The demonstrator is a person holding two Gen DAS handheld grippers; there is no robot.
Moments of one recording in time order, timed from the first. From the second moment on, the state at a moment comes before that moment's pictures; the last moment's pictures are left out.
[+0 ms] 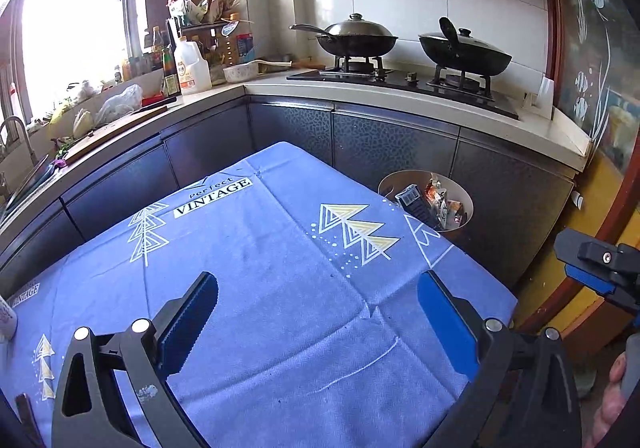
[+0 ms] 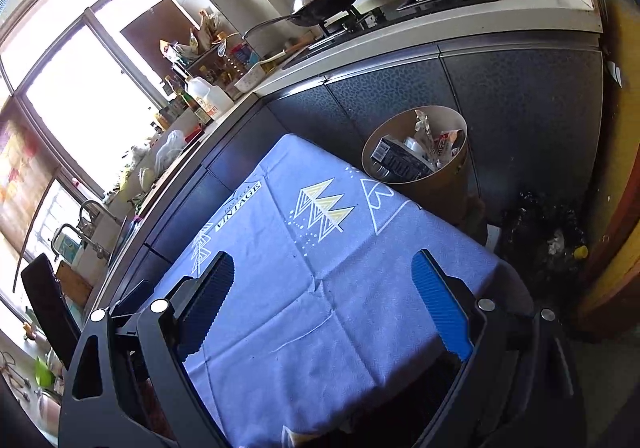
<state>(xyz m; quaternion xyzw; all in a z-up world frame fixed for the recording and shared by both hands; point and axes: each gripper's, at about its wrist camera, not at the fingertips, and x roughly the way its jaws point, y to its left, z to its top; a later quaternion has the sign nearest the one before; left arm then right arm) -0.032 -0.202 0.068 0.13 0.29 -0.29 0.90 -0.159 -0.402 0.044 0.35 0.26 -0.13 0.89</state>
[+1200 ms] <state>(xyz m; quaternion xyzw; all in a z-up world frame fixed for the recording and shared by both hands) -0.039 -0.203 0.066 0.14 0.30 -0.27 0.90 -0.161 -0.401 0.042 0.33 0.25 -0.13 0.90</state>
